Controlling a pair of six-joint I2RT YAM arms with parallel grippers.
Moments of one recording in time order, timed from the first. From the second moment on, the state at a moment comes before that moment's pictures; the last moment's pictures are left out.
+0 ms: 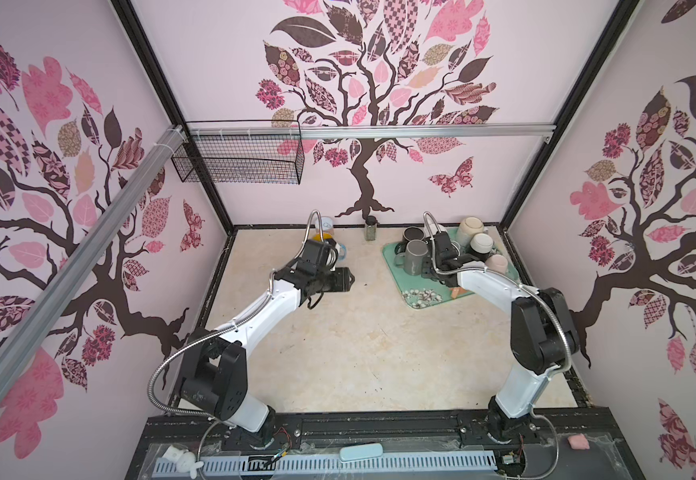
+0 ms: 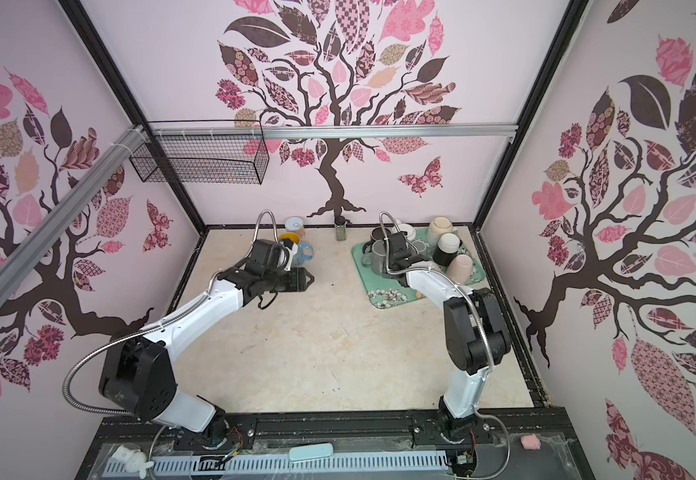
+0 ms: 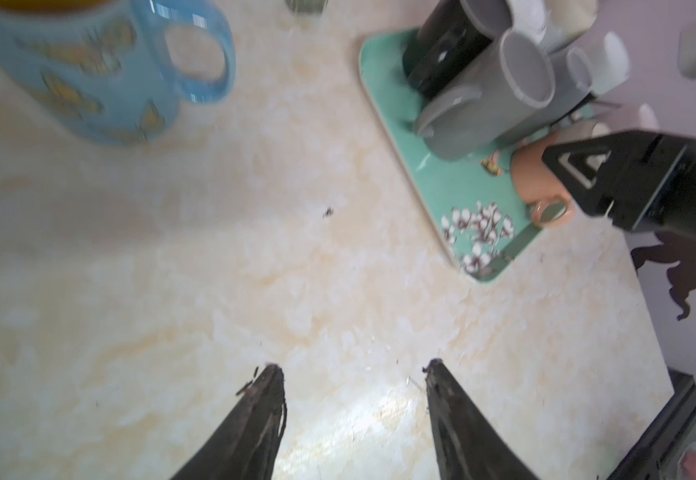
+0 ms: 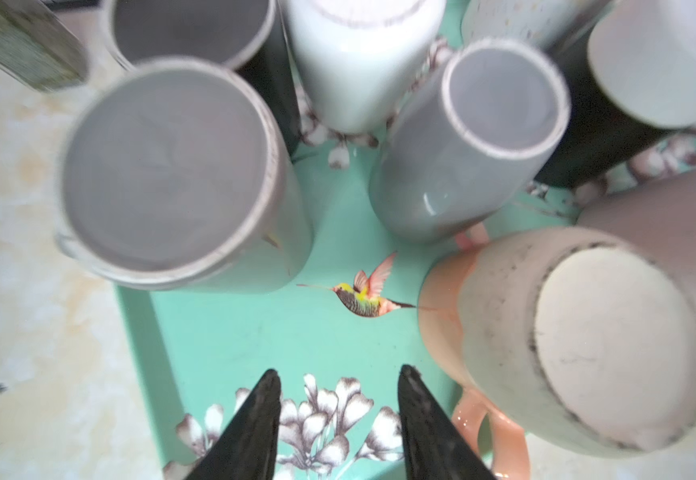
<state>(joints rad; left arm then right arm) -0.42 1.57 1.25 -0.44 0.22 -0.37 0.33 1.76 1.28 -0.39 0.30 0.36</state>
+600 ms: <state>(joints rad) -0.49 2.25 1.90 -0.30 0.35 -0.41 0.34 1.59 1.11 -0.37 0.21 0.38</state>
